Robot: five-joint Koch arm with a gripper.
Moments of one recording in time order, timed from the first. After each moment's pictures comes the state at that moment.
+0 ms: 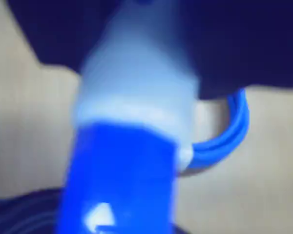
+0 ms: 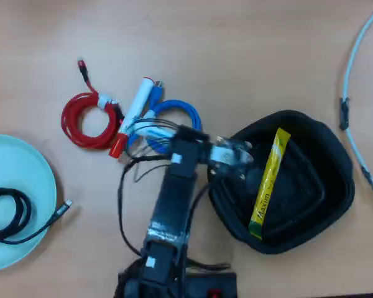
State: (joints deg) arm 107.8 100.1 82.1 85.4 5.0
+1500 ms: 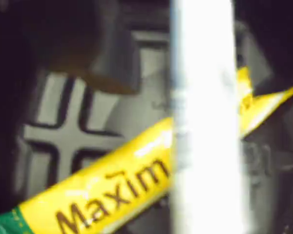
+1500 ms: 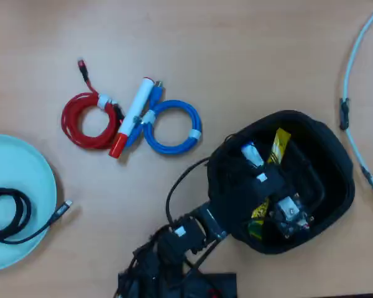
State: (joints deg) arm 148.2 82.9 87.2 71.3 0.5
